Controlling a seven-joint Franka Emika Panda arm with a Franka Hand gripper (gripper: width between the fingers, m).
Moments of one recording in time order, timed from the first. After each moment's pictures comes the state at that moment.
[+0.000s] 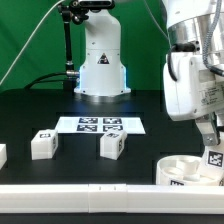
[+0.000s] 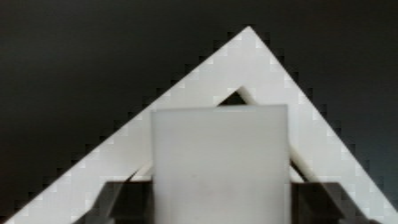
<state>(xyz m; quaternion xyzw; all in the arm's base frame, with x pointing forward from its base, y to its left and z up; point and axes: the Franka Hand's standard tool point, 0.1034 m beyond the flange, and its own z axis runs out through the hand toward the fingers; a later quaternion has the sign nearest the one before) 0.639 0.124 0.080 -0.40 0.90 0.03 0.16</state>
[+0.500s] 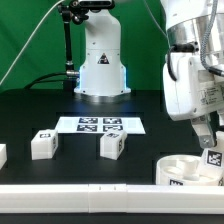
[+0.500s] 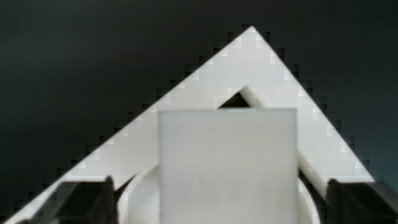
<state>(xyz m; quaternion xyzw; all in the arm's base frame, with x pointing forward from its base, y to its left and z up) 0.637 0.124 0.079 -0.41 0.90 0.02 0.17</state>
